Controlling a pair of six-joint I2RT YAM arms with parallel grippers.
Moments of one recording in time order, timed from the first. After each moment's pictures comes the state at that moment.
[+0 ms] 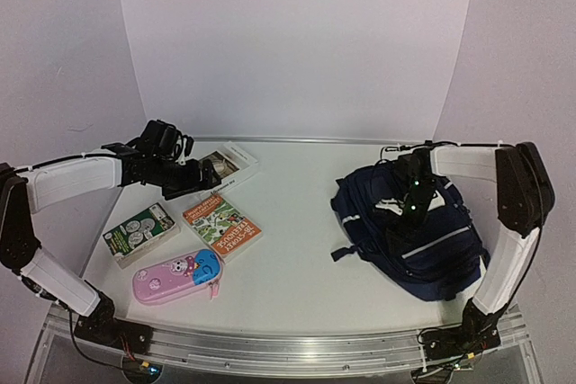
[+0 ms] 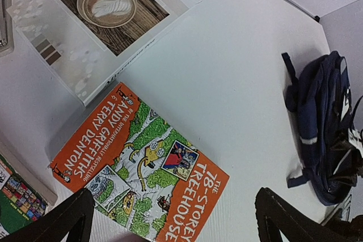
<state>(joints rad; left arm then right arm) -0.48 1.44 1.03 -0.40 0.13 -0.55 0.31 1.82 1.21 -1.11 -0.14 -0.56</state>
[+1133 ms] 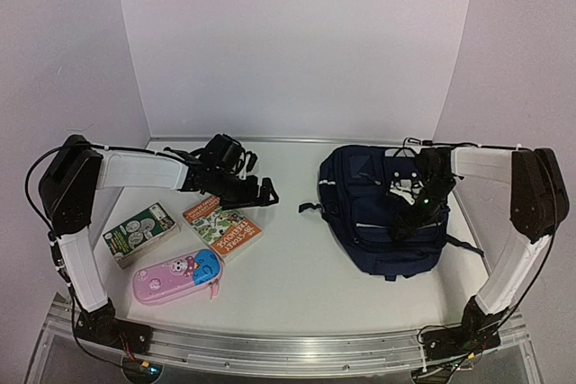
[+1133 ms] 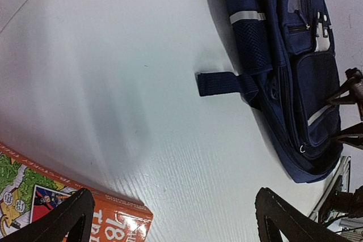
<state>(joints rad) -0.70 1.84 1.24 -0.22 0.22 -0.58 0.19 1.76 1.17 -0.97 -0.28 -0.51</state>
